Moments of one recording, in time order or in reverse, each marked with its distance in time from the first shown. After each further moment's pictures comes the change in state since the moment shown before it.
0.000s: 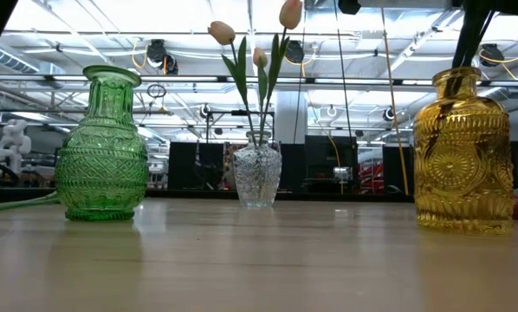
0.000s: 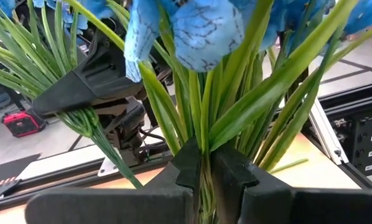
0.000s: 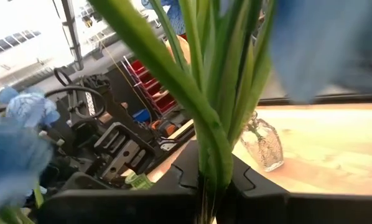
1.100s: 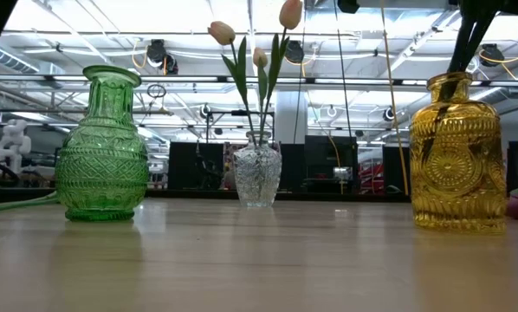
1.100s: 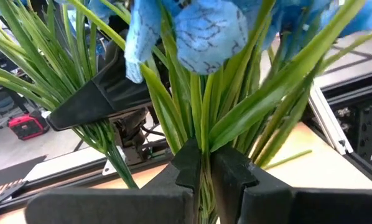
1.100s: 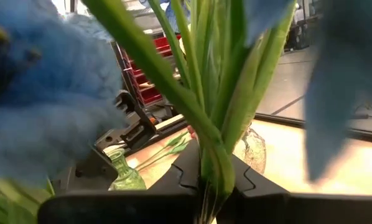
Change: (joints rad) left arm -0.002 0.000 0.000 -0.029 -0.003 0.034; right arm -0.020 0.088 0.000 0.207 -0.009 -0.383
